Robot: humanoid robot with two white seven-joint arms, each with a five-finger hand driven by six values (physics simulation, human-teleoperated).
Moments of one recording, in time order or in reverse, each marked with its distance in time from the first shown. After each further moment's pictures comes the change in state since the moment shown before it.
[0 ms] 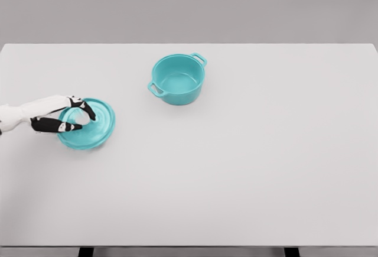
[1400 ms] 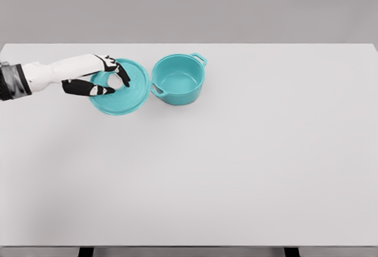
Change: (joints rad) left arm -0.249 -0.116 -0.096 -0.037 -0.041 -0.001 -0.005; right arm 0.000 0.000 0.000 0.000 0.000 0.000 0.000
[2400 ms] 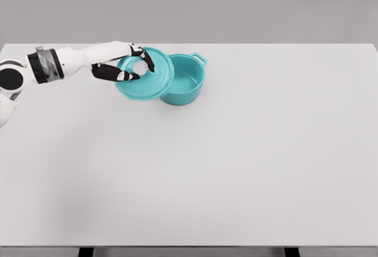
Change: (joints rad) left arm -0.144 -0.180 -0.072 0.190 -0.026 0.028 -0.003; right arm 0.000 0.000 0.000 0.000 0.000 0.000 0.000
